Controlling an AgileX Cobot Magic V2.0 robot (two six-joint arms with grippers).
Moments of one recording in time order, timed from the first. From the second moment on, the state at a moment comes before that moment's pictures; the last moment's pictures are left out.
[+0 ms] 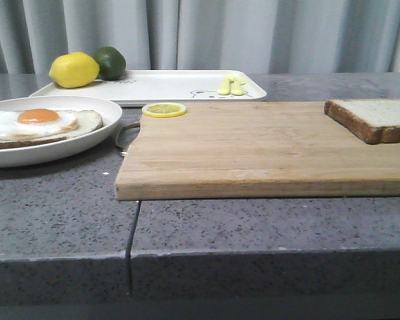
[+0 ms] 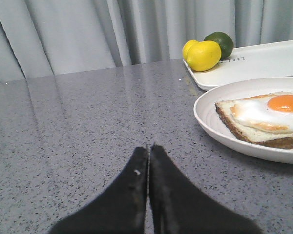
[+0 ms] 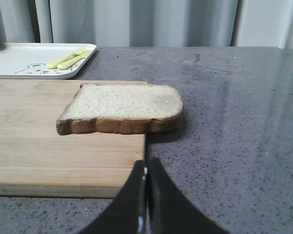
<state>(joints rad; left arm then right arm) 0.09 0.00 0.00 -0.15 0.12 0.22 0.08 -0.01 0.03 -0.04 0.12 0.09</state>
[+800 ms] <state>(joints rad) 0.09 0.00 0.00 -0.15 0.11 0.22 0.08 -0.01 0.03 -0.04 0.12 0.09</state>
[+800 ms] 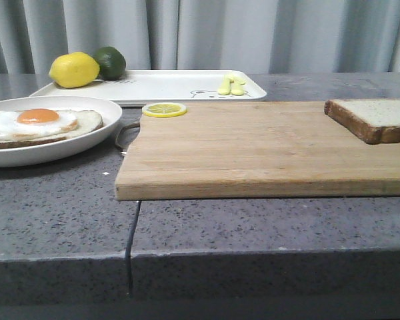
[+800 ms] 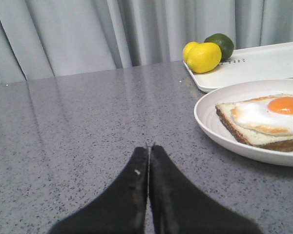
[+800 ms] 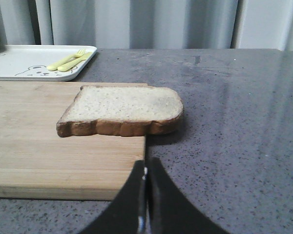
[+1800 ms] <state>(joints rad) 0.09 0.67 -0.89 -0.50 0.83 0.22 0.08 0.43 -0.73 -0.04 0.72 0.09</state>
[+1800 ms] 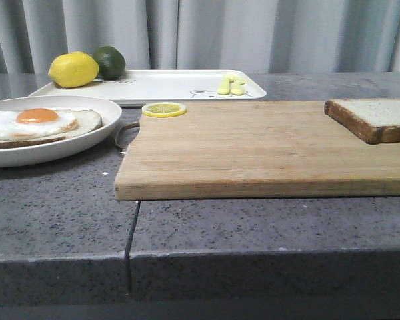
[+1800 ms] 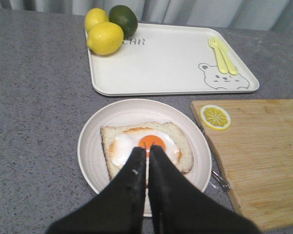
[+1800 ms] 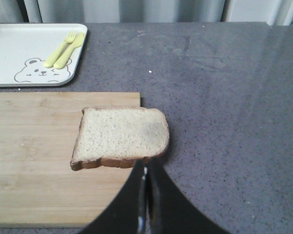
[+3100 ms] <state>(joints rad) 0.09 0.73 -0.90 -0.51 0.90 0.25 0.08 0.44 -0.74 -0.03 0.66 0.09</state>
